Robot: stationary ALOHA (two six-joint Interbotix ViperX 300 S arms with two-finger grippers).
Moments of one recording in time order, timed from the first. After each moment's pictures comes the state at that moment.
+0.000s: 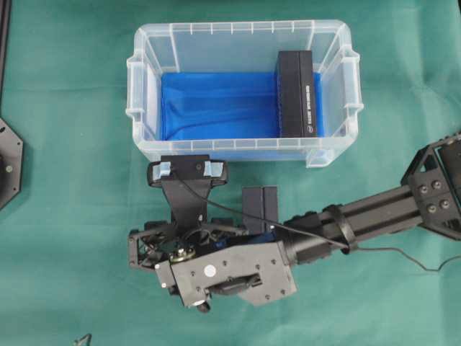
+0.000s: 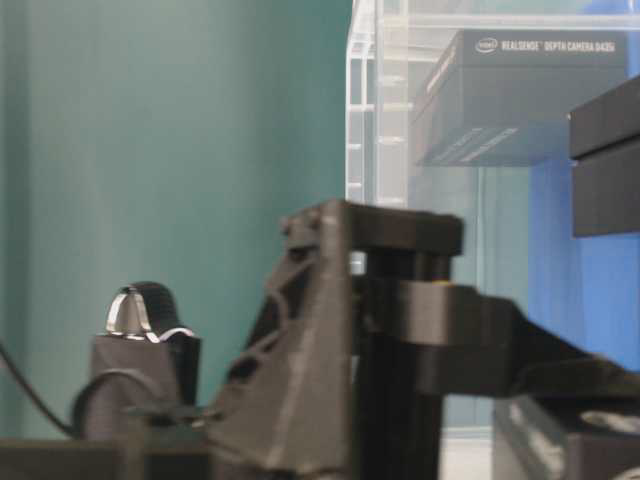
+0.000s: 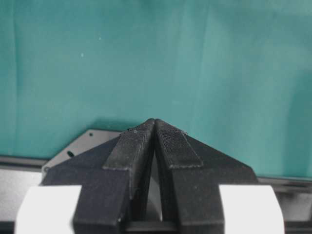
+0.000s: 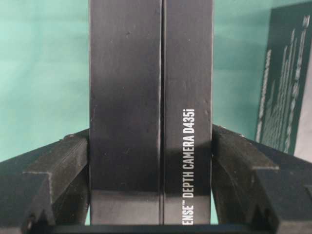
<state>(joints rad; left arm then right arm) -0.13 -0.80 0.48 0.03 1.48 -0.27 0.29 0.71 -0.72 -0.30 1.50 2.01</state>
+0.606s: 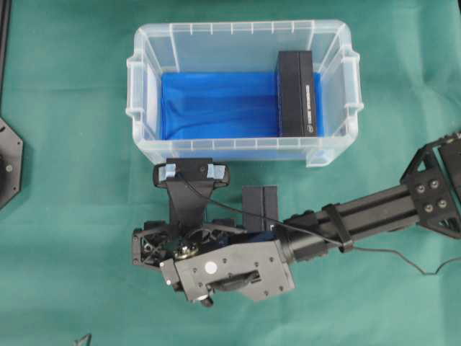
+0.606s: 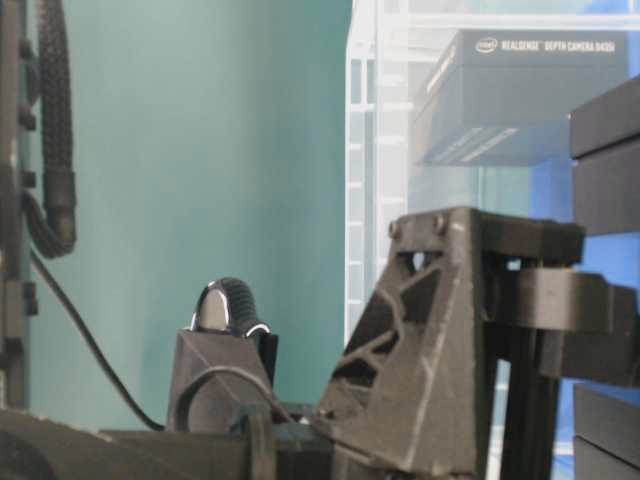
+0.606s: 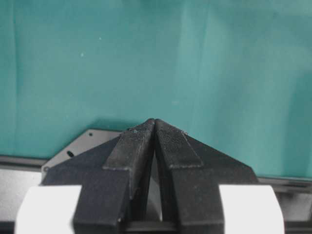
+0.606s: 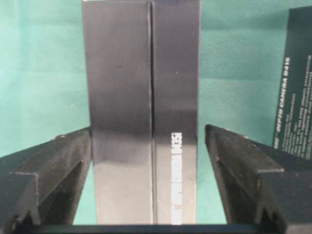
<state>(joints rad) -0.13 -0.80 0.48 0.03 1.48 -0.27 0.29 0.71 -0.64 -0.30 1.40 2.06</state>
